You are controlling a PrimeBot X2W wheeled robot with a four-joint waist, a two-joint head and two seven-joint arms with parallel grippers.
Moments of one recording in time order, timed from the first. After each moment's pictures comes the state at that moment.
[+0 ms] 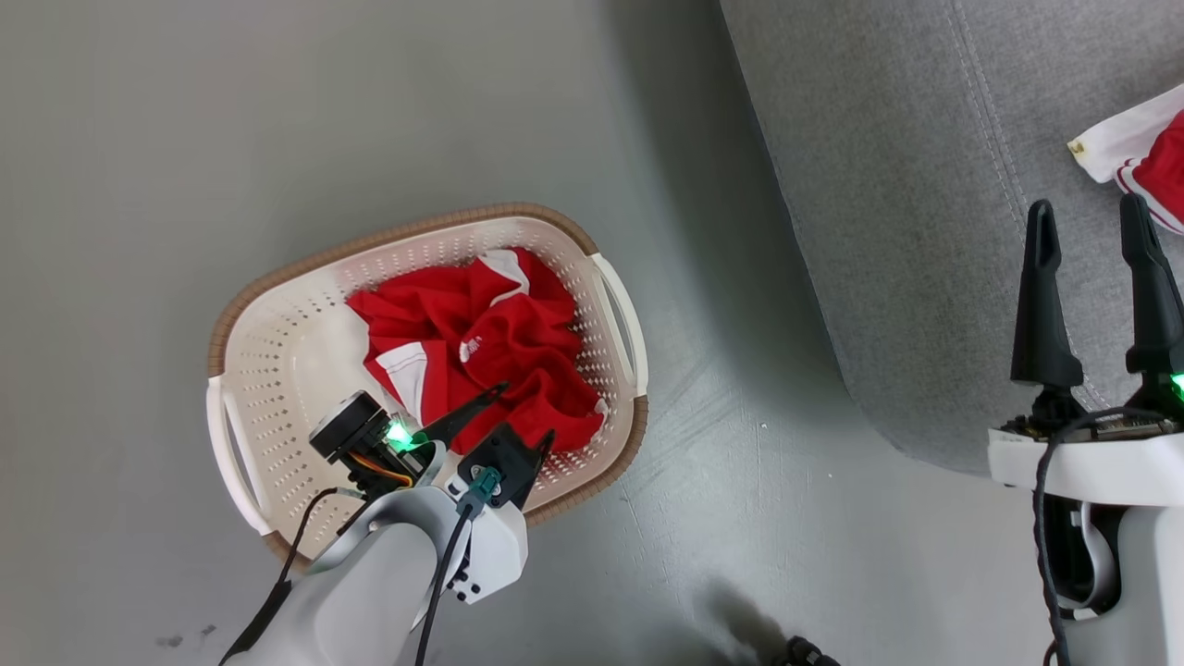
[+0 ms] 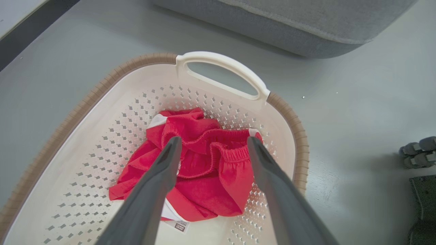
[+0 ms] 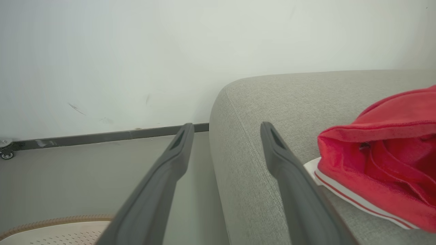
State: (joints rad) left arm -0.63 0.11 -0.66 0.90 0.11 -0.05 -0.25; right arm -0.23 -0.04 -0.14 0.00 0.15 0.12 -0.22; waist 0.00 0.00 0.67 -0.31
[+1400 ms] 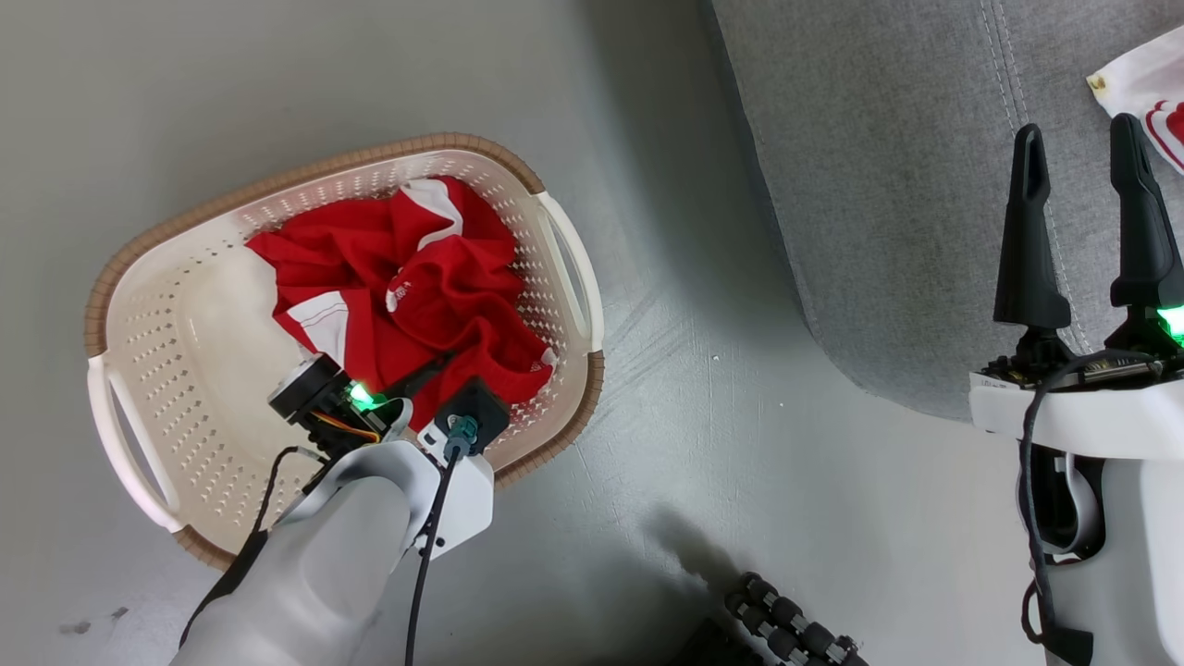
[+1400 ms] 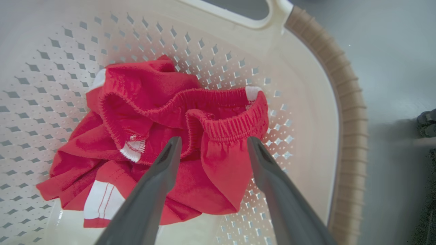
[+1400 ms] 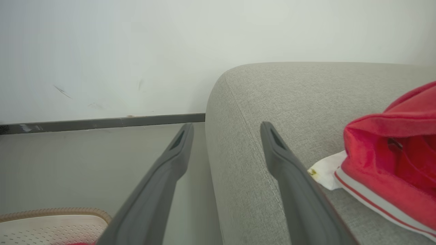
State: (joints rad) left arm -0.76 0.10 -0.68 1.11 0.14 -0.03 -0.22; right arm -0.34 -0.04 -0.09 0.02 0.17 0.12 -0.25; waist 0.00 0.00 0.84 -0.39
